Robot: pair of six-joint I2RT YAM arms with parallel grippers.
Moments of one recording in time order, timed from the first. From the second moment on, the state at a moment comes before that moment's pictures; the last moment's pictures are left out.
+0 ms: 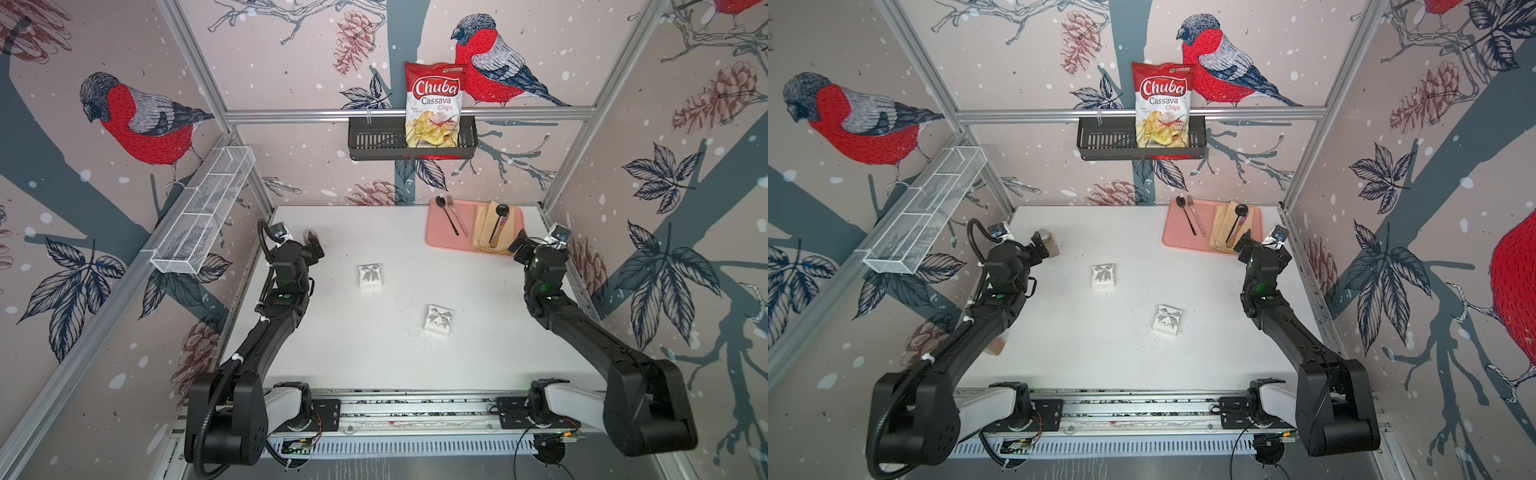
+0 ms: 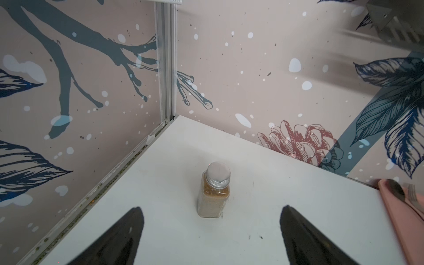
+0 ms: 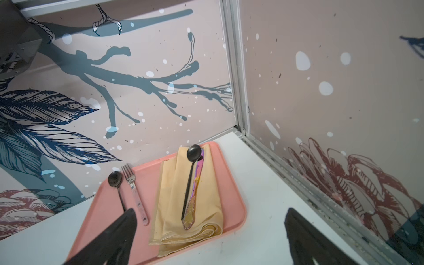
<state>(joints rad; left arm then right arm) -0.05 1.15 0.69 0.22 -0.29 -0.28 0.16 1.21 0.67 0.34 0.43 0.30</state>
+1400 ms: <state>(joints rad) -0.81 1.18 0.36 0.24 0.06 -0.41 0.94 1.60 1.03 -0.77 0.13 1.02</state>
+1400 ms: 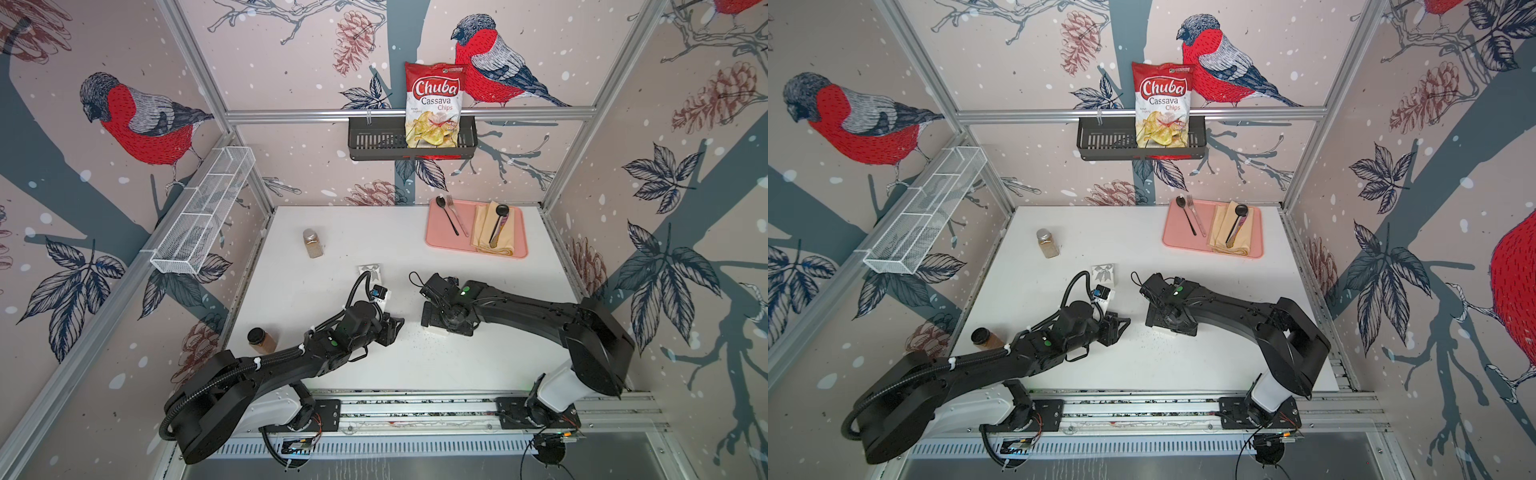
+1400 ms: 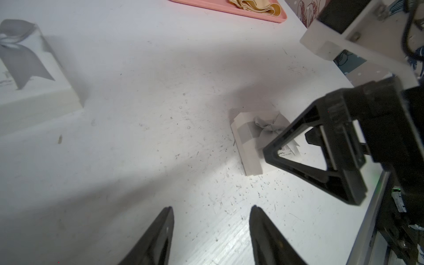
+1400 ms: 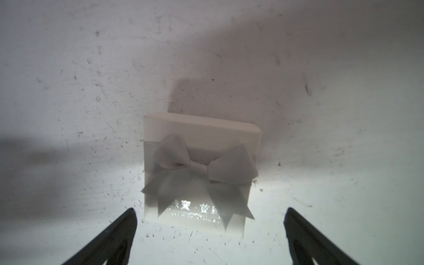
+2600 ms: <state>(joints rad) -0.82 1.03 0.25 0.28 0.00 -0.27 0.93 1.75 1.20 -0.84 0.15 0.88</state>
